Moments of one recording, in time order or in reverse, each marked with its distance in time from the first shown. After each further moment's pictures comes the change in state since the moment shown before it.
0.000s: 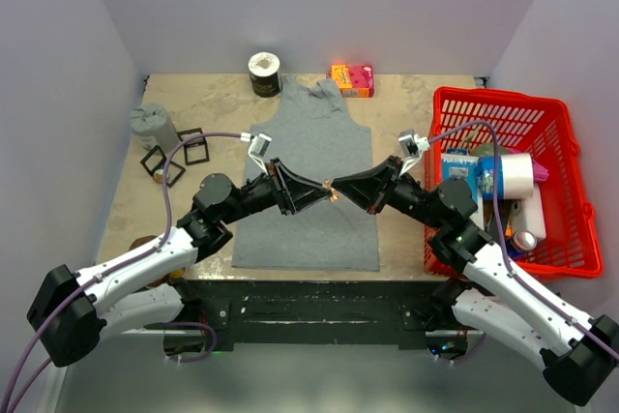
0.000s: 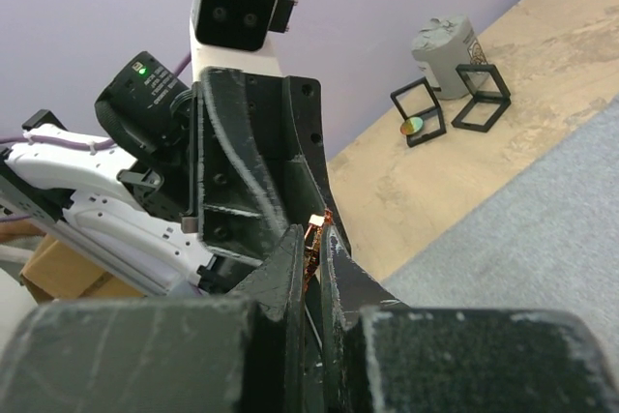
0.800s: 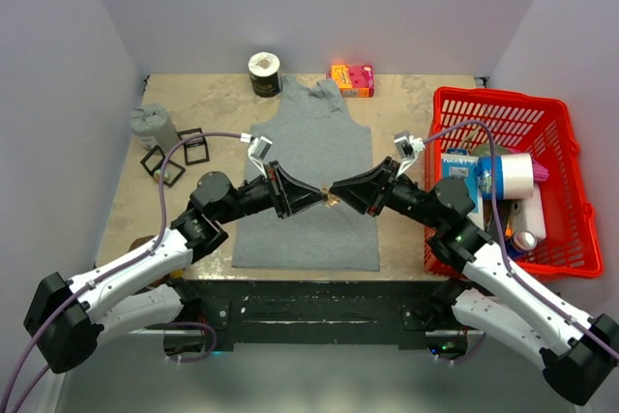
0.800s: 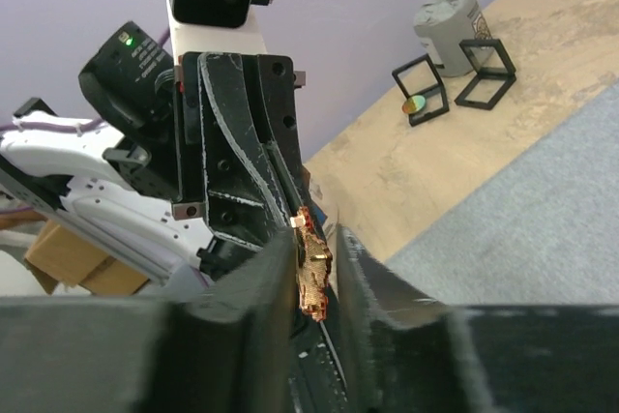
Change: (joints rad) left arm 0.019 -0.039 0.002 -0.085 0.046 0.055; right arm 0.000 0.006 0.000 -0.031 -0.030 0.000
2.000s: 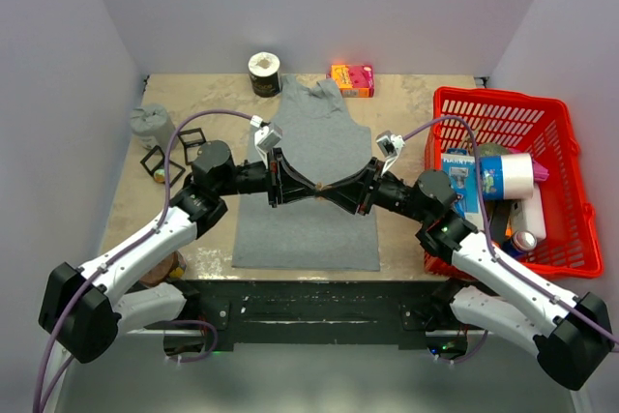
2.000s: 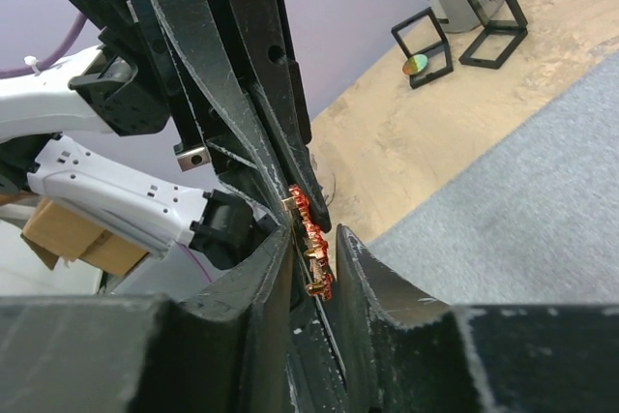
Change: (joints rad) left arm 0.186 0.124 0.158 -0.181 0.406 0.342; right arm 0.000 0.123 -0.005 0.046 -0.060 -0.007
